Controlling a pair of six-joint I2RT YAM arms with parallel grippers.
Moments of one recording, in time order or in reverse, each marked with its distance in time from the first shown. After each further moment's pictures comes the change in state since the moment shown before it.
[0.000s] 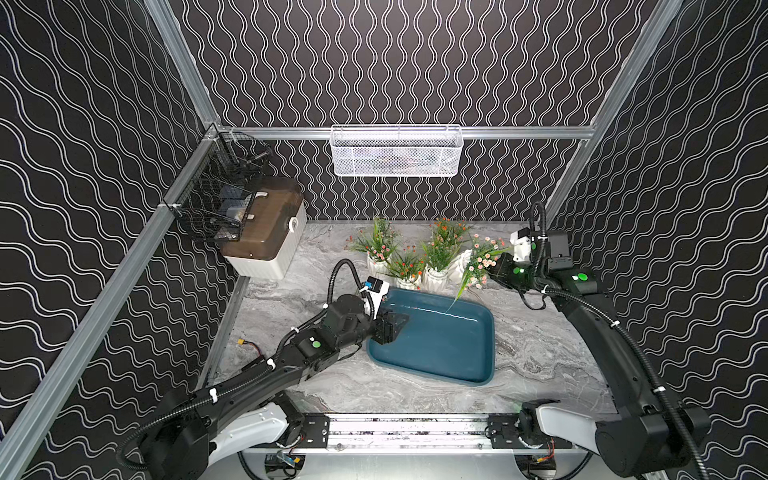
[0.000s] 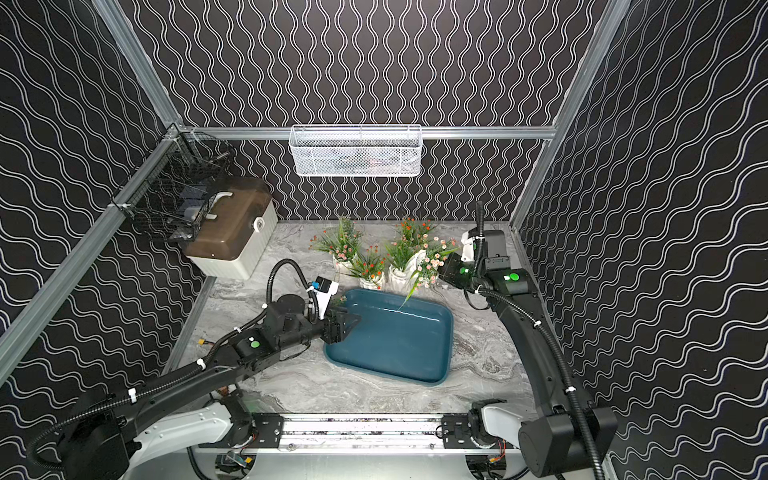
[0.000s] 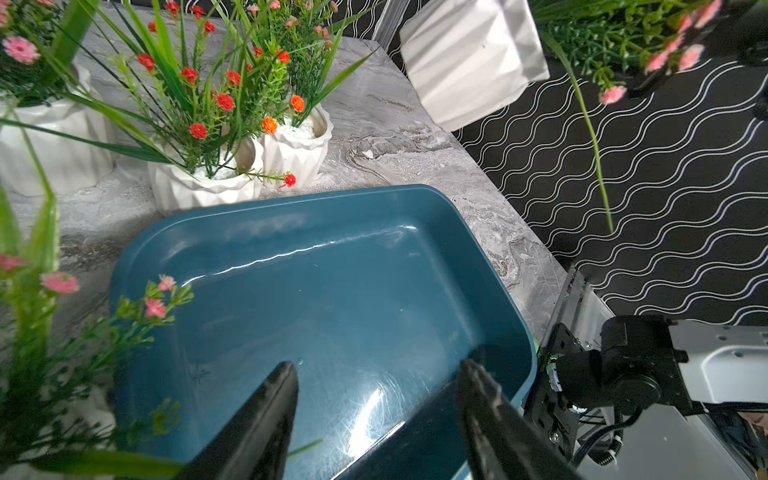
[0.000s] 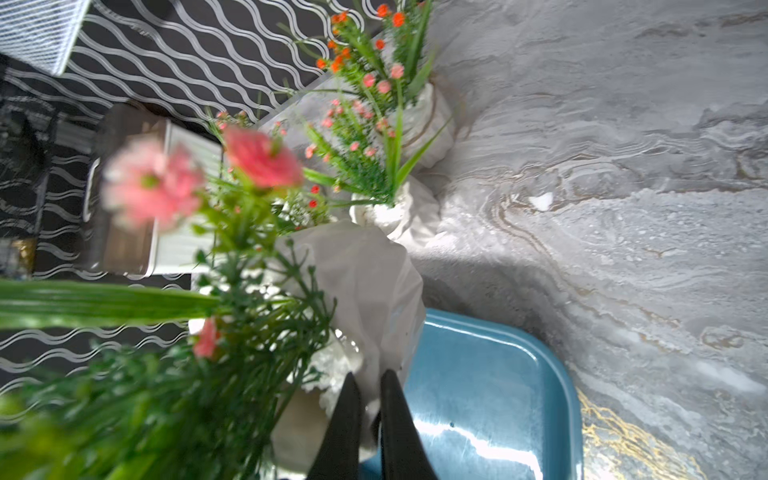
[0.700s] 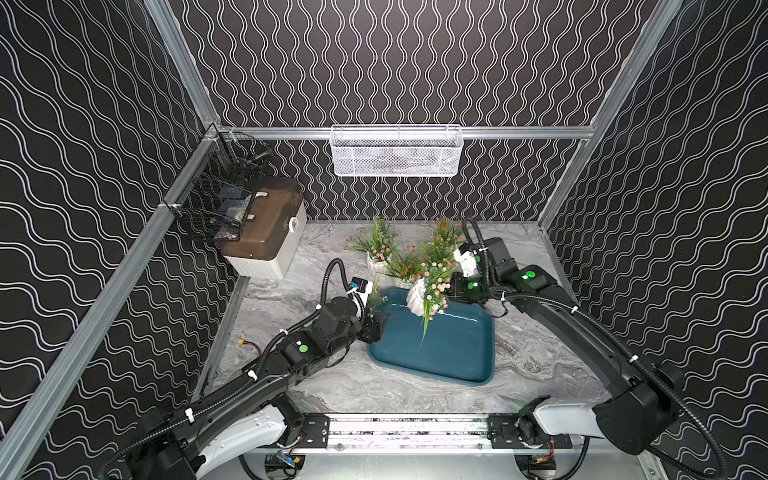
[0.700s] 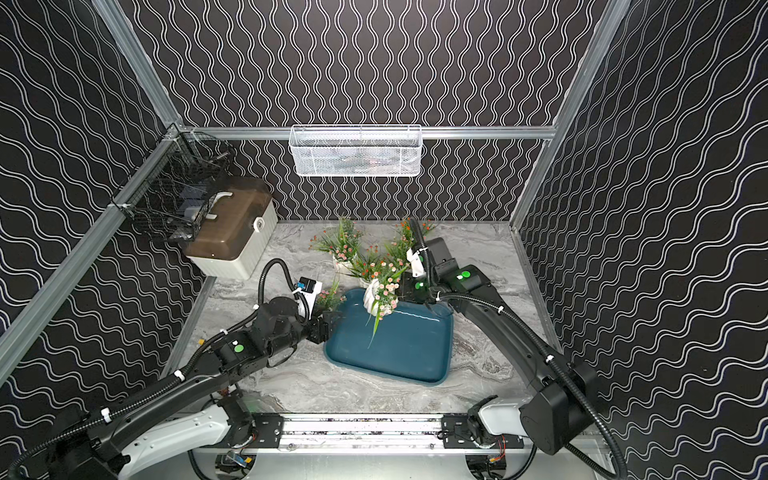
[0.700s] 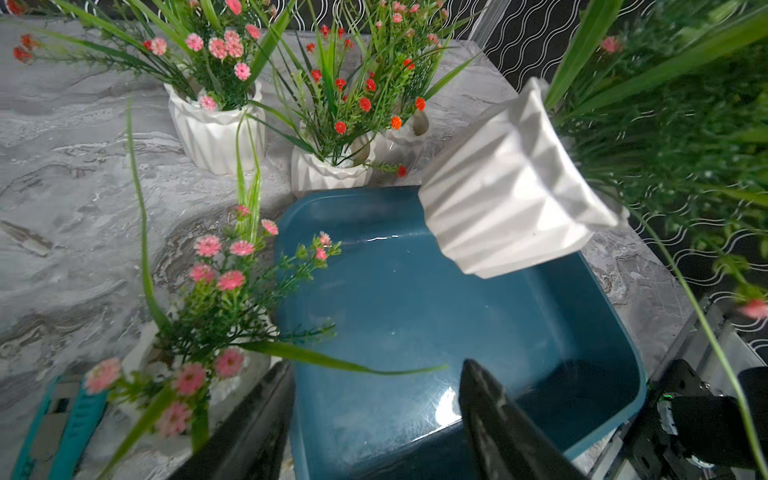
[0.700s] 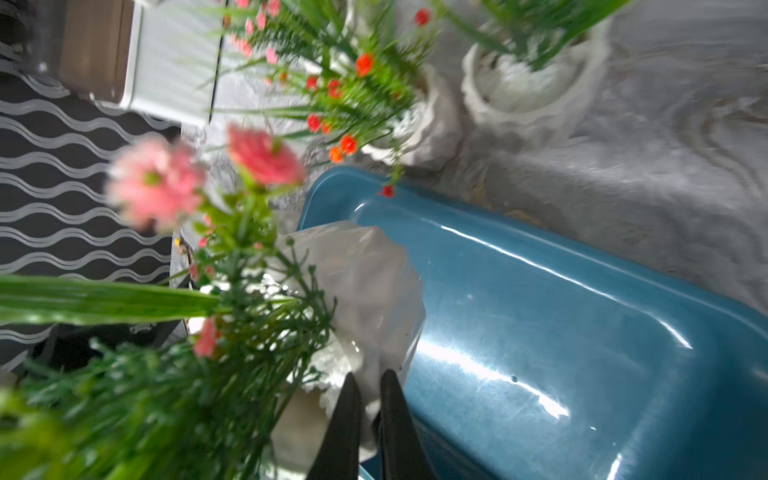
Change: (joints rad) left arm 0.000 -0.106 0.040 -0.274 -0.245 0.033; right arm 0.358 0.154 0.015 -0.018 0.027 -0.015
